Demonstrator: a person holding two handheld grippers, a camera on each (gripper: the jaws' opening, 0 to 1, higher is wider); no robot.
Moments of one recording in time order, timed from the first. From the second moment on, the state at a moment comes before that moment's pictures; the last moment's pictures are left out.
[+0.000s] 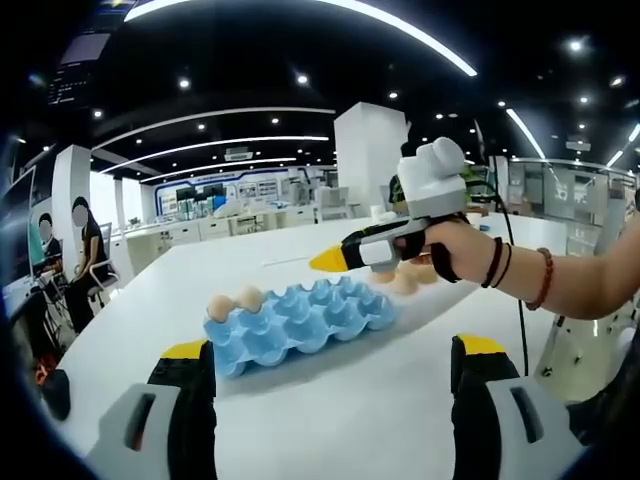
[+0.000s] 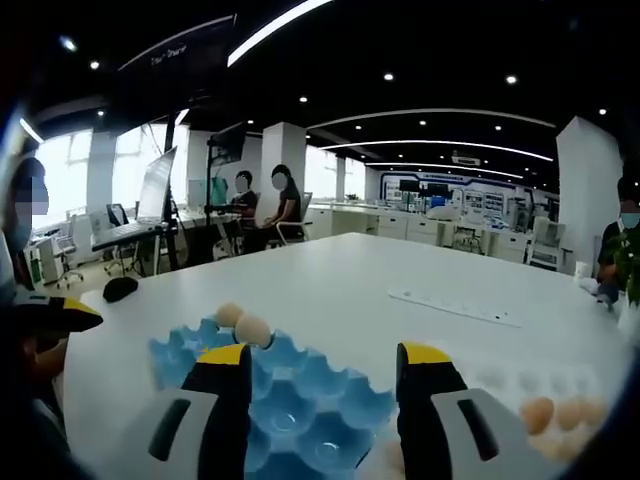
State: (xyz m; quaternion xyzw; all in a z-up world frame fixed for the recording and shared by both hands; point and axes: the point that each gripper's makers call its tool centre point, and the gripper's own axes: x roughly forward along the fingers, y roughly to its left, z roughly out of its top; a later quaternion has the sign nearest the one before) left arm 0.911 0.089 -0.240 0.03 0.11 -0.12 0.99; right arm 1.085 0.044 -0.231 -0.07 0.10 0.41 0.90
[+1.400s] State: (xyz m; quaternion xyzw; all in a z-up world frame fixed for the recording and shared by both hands) left arm 0.911 0.082 -0.239 0.03 0.11 -0.11 0.99; right arm 1.132 -0.106 -0.240 0.01 0.11 0.27 0.96
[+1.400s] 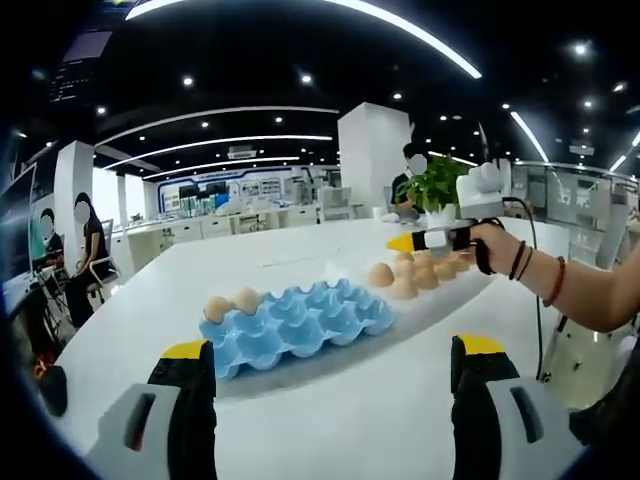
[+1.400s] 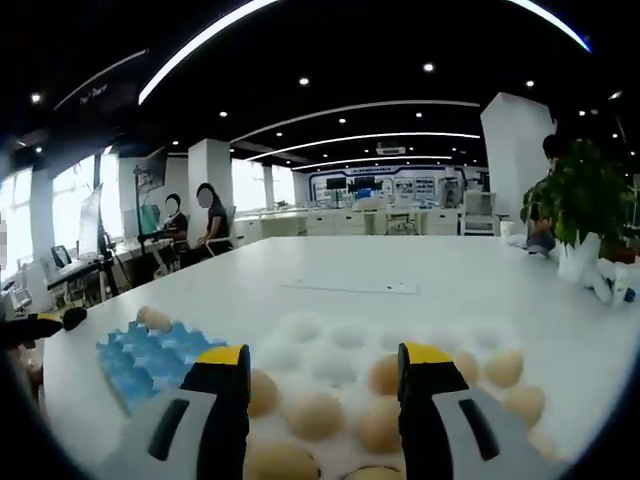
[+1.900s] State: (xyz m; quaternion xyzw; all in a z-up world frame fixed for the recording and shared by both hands) left arm 0.917 0.083 -0.239 0.04 0.12 -0.10 0.99; right arm 1.161 -0.124 -0.258 0.02 0.15 0.25 0.96
